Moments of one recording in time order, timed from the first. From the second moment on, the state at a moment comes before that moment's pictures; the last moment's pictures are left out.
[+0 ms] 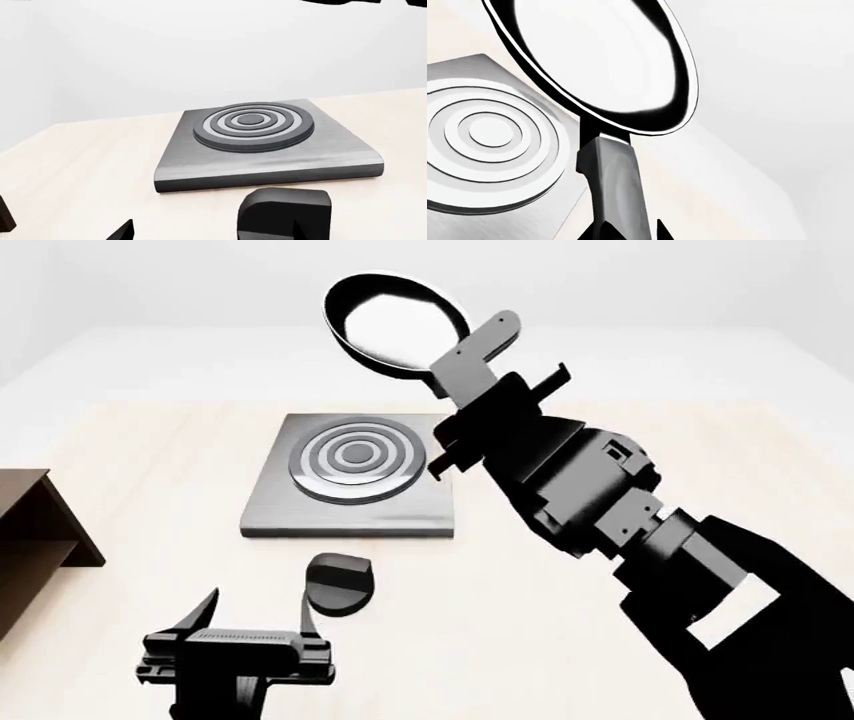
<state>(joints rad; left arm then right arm) 0.02 -0.36 0.27 0.27 -0.24 -0.18 -0.36 1.36 0.19 -1.11 0.56 0.66 0.70 0.29</state>
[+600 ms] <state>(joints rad) 0.04 -0.38 0.26 0.27 -0.25 -0.12 -0.35 1.47 0.04 -1.53 0.86 1.09 0.46 0.43</state>
